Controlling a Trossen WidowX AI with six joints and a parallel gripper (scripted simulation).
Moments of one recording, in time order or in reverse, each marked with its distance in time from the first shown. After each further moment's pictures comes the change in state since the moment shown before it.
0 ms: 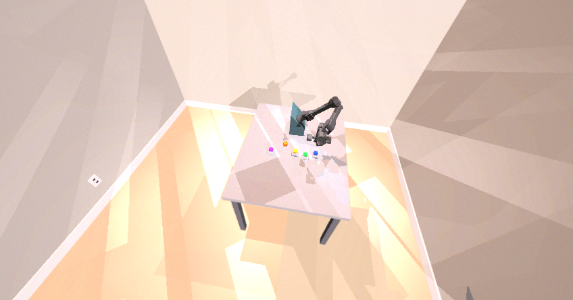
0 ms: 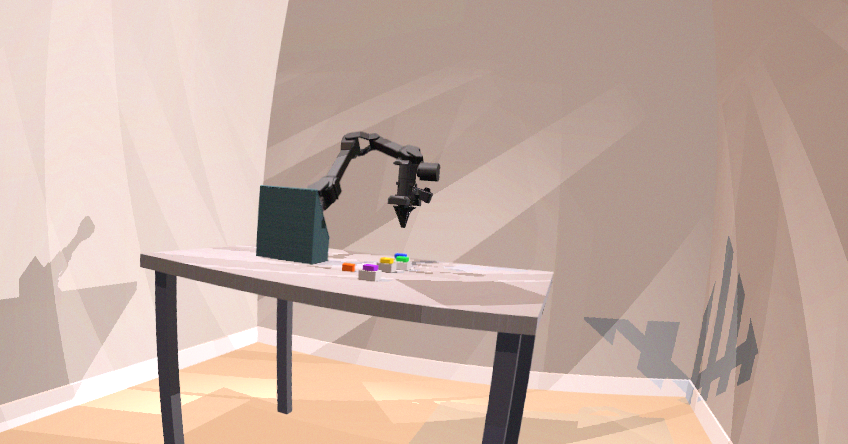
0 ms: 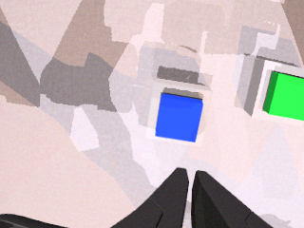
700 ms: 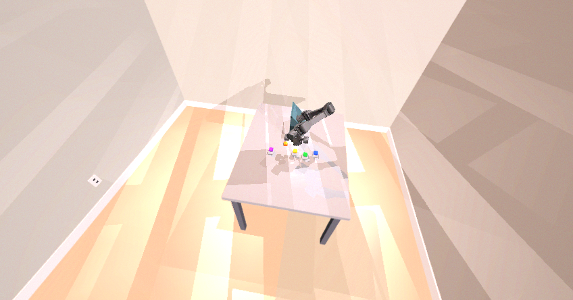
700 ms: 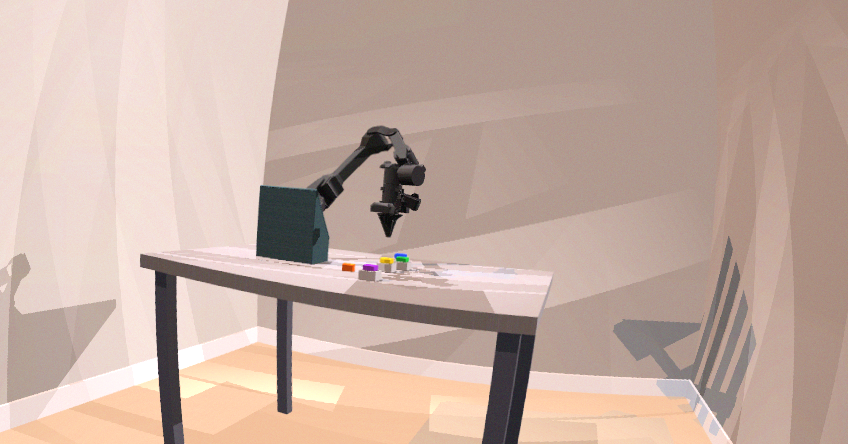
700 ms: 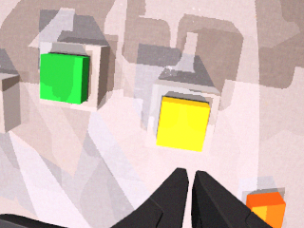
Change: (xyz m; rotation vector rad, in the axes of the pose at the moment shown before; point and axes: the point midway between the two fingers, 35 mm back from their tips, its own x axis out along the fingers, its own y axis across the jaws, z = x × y) arm 0.023 -0.172 0.007 0.018 0.007 0.001
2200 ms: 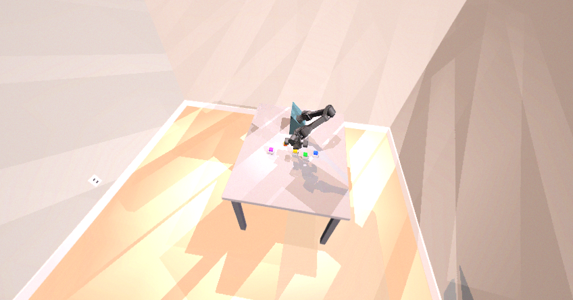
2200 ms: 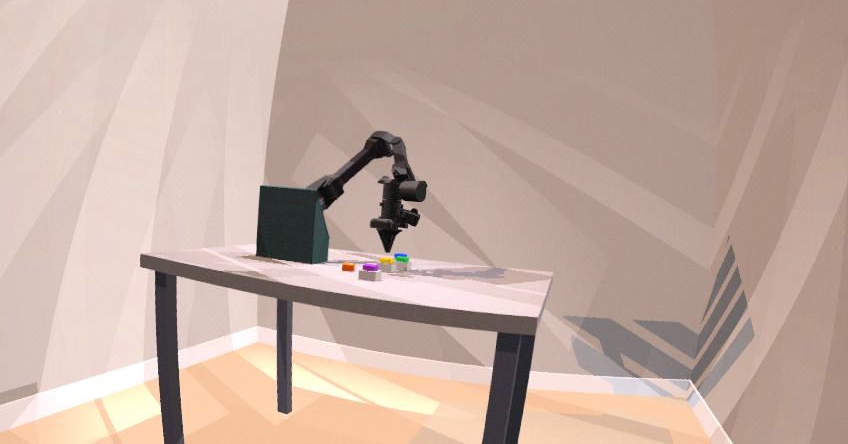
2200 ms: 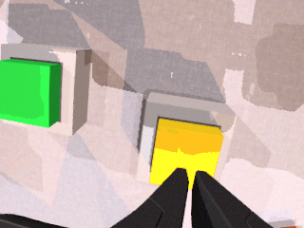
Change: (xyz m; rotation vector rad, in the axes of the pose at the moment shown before) arm 0.046 0.001 0.001 -0.011 -0.006 -0.006
